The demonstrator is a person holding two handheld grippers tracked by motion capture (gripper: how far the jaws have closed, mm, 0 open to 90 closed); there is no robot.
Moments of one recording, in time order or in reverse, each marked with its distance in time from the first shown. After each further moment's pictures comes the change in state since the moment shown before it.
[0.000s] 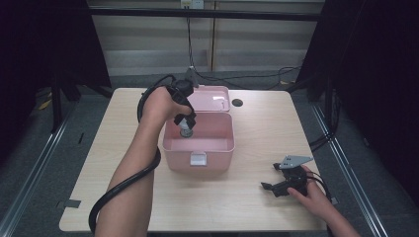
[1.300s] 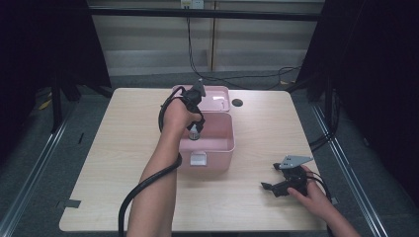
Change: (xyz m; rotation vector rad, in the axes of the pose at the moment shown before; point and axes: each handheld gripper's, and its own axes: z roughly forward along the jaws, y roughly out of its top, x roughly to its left) left arm 0.010 0.021 0.069 -0.018 0.030 -0.094; right arm 0.000 0.000 0.000 0.000 0.000 0.000
